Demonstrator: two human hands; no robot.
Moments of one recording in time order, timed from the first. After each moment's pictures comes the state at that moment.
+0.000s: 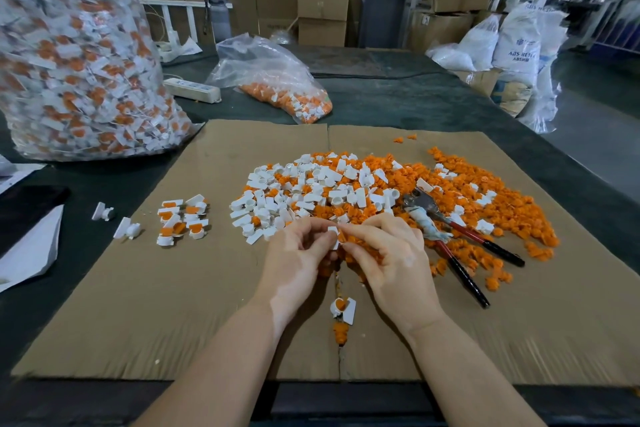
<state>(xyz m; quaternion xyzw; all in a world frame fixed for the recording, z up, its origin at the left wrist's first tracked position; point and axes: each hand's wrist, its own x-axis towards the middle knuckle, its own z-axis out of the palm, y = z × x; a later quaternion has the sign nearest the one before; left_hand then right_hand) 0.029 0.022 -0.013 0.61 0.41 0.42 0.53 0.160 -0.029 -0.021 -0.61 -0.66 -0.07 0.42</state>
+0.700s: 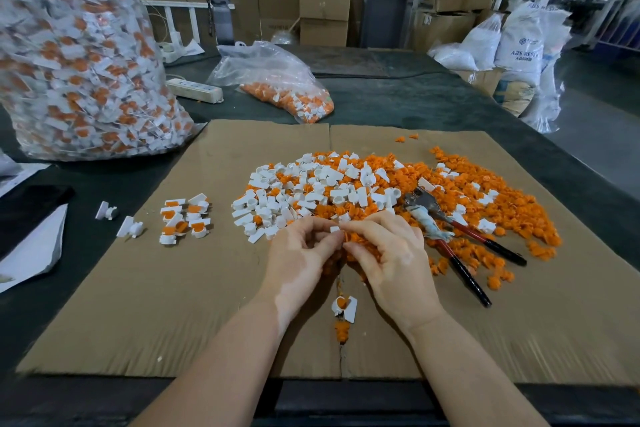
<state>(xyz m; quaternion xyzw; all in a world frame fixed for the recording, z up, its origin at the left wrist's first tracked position) 0.030 0.023 -0.013 0.63 0.42 0.43 0.50 0.158 -0.028 -0.017 -0.62 -0.67 -0.07 0.40</state>
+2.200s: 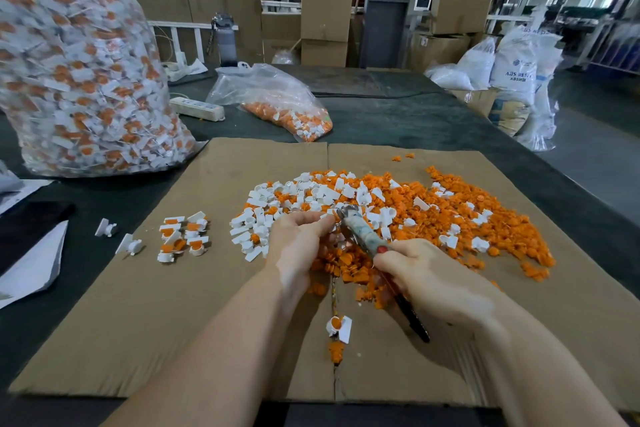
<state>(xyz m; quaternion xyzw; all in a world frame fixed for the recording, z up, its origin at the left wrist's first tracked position) 0.055 0.053 0.010 0.44 0.47 0.44 0.62 0.182 -0.041 0.044 -0.72 -0.55 0.34 0.26</state>
